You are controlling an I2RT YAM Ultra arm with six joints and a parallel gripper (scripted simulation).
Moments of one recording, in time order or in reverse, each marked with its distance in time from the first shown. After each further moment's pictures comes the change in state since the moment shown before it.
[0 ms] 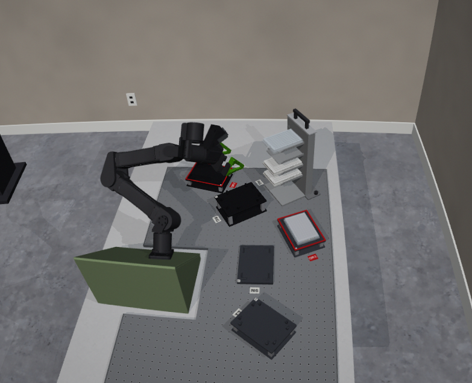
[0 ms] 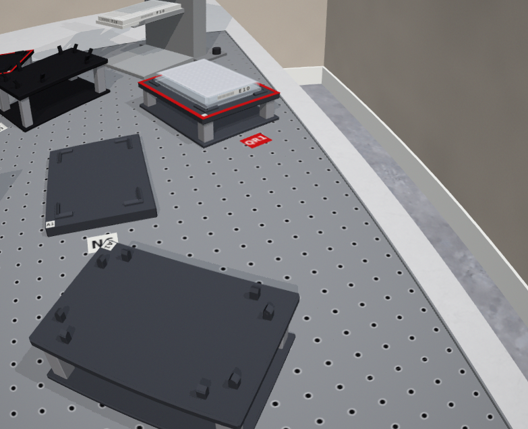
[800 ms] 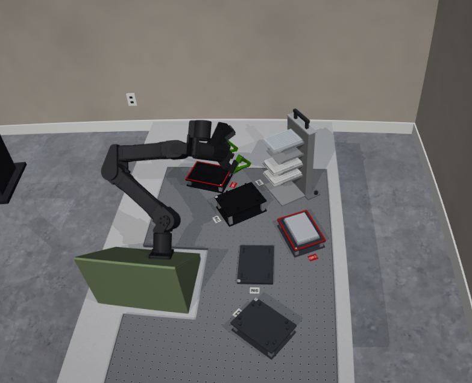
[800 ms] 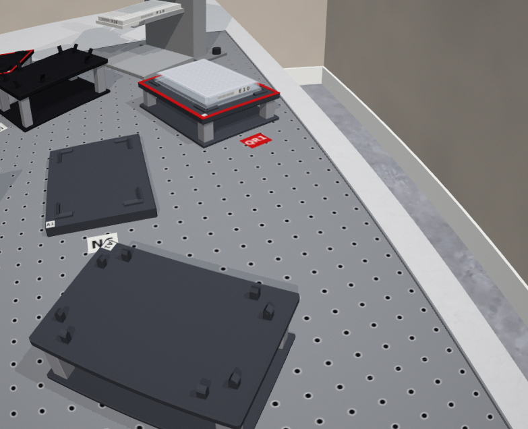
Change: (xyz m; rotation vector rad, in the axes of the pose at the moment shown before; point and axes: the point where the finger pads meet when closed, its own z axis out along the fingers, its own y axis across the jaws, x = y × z) arm -0.014 -0.002 0.023 0.008 -0.003 -0.001
